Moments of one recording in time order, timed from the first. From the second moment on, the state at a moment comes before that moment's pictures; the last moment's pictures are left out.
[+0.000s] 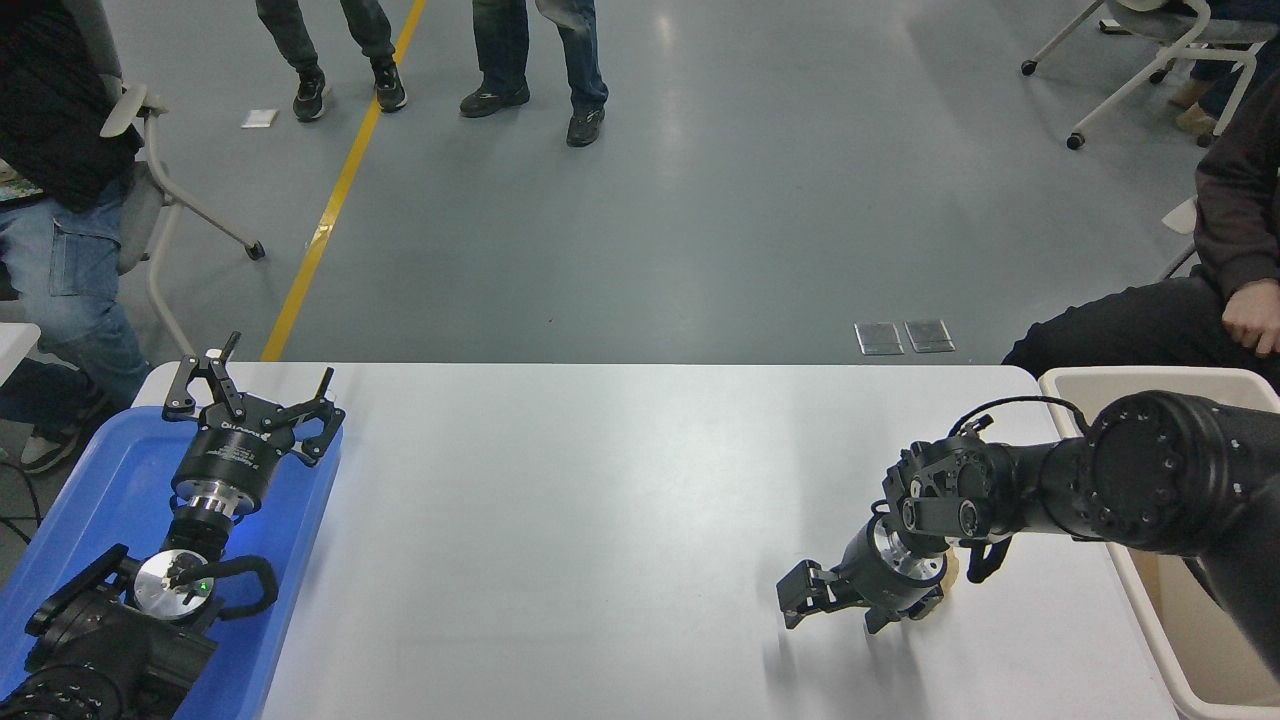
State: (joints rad) left arm -0.54 0.22 -1.15 -0.30 -0.11 -0.79 -0.17; right arm 1.24 0.00 -1.20 0.80 -0.16 0.52 0.15
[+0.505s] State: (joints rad) left arm -0.54 0.22 -1.15 -0.30 -0.11 -0.79 -0.17; right arm 1.38 0.00 -1.20 0.88 -0.15 0.54 0.16
